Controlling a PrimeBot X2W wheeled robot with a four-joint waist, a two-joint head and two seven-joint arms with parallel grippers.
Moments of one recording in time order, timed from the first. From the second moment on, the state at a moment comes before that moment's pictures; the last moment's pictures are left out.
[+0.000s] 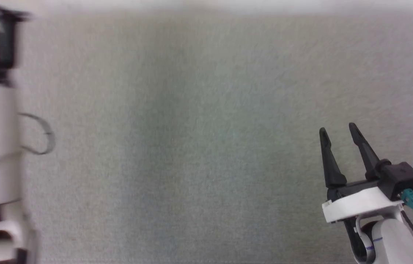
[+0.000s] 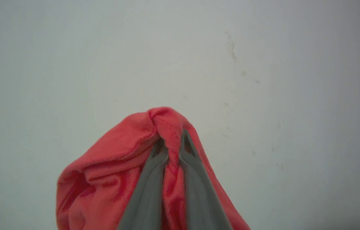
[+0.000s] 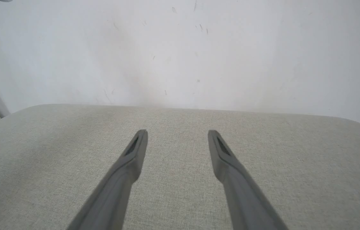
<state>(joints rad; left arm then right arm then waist) -1.00 0.36 -0.08 0.30 -0.31 -0.06 0.01 -0.15 -0.05 0.02 0.15 0.10 0.13 -0.26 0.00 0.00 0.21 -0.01</state>
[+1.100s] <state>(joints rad) -0.57 0.06 -0.46 0.69 -0.56 -0.06 0.37 -0.11 -0.05 0.04 0.11 0.11 0.13 -0.22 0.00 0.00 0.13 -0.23</state>
